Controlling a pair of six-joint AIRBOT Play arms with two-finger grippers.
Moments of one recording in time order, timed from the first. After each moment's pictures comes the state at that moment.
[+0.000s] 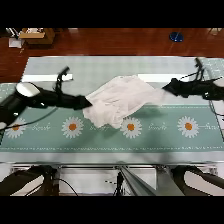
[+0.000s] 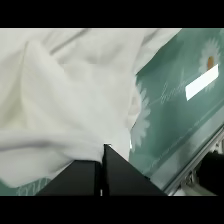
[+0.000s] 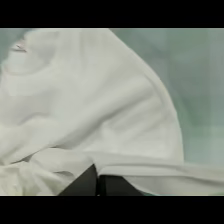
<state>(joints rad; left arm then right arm) -0.16 -1.13 0.90 0.65 -1.04 -1.18 -0.23 -1.24 0.98 -0.70 0.95 1.19</state>
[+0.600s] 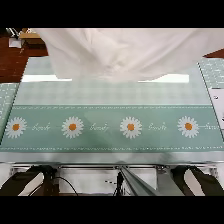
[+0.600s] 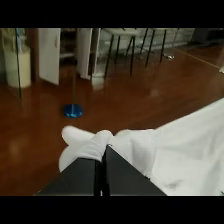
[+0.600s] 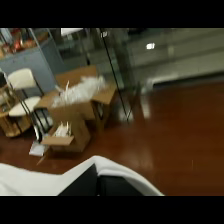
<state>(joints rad) 0.04 -0.95 1.79 0.66 -1.04 -1.12 -0.34 -0.77 1.48 -0.62 0.90 1.19</state>
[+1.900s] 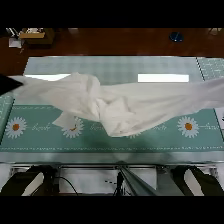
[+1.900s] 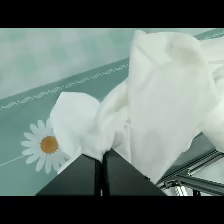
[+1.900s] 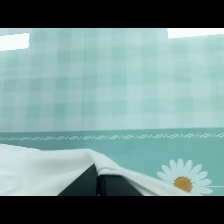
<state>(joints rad) 0.04 -0.82 1.50 1.05 -1.68 -1.43 -0.34 -0.75 1.52 -1.19 1.63 1.50</state>
